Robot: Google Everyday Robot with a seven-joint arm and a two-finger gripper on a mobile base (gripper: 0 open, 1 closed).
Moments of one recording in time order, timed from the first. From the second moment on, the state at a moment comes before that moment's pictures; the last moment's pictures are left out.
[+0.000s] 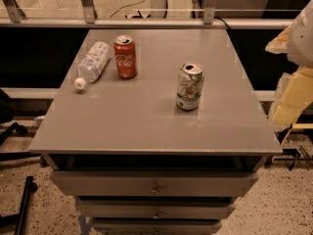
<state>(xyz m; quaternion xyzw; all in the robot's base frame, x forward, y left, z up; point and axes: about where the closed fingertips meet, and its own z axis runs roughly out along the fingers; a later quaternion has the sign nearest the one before) 0.438 -0.216 0.978 -0.60 0.78 -0.04 0.16</state>
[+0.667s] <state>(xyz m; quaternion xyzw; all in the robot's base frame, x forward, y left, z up) 0.461 -0.205 0.968 -0.62 0.77 -0.02 0.17</state>
